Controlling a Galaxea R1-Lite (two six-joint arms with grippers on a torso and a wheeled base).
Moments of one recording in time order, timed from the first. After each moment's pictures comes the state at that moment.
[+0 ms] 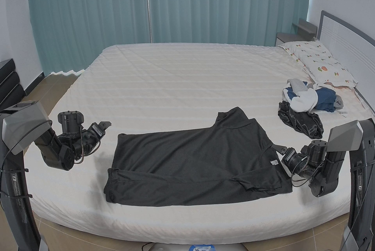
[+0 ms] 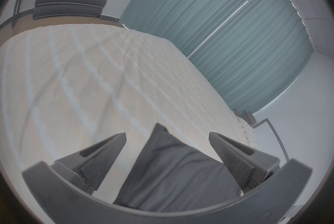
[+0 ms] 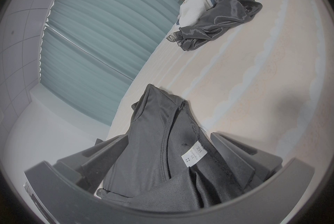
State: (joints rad) left arm 0.02 2.28 -0.90 -0.95 -0.10 -0.78; right arm -0.01 2.54 -0.64 -1.55 0.29 0.84
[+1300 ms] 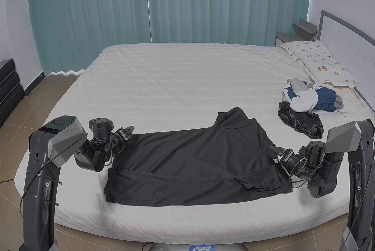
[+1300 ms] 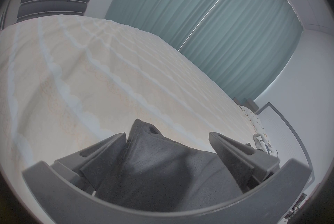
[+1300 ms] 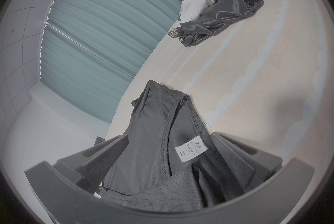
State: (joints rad) left arm -0.07 2.65 -1.33 -0.93 -0.03 -0.68; right arm 0.01 2.55 -0.65 -1.55 0.29 0.83
